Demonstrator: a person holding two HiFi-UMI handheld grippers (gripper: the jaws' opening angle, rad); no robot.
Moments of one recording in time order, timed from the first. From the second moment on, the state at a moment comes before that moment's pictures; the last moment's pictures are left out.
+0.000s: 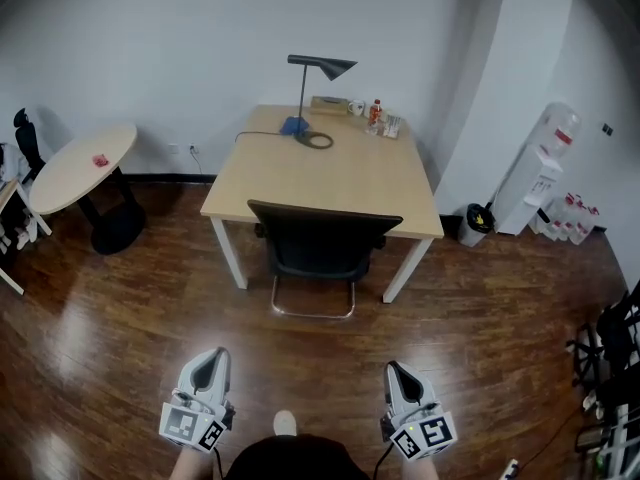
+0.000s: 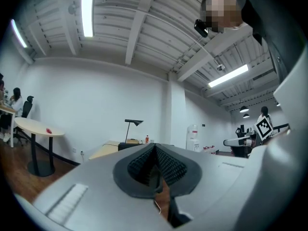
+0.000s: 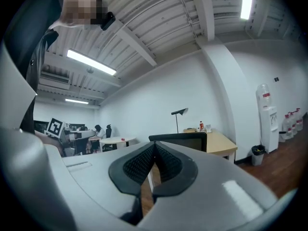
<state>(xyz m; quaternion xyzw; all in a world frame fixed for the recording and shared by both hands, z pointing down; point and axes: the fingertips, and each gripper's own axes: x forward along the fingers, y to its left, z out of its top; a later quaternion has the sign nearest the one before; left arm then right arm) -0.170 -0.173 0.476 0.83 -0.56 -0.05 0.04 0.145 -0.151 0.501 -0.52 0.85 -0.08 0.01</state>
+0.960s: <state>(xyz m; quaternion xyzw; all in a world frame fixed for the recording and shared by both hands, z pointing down) -0.200 -0.332 0.486 0.84 -0.54 -0.04 0.04 0.085 -0.335 0.529 -0.47 0.88 -0.07 -0.05</state>
